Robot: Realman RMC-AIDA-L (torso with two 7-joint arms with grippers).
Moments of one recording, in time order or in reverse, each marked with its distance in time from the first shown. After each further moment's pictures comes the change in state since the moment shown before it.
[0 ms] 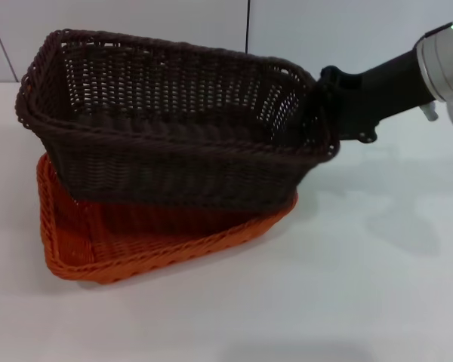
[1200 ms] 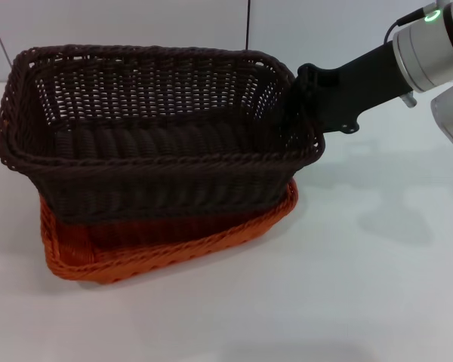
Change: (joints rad) left arm 0.021 0.003 -0.010 0.006 -0.013 0.032 0.001; right arm 0.087 -0.009 0.001 0.116 0.002 0.022 -0.169
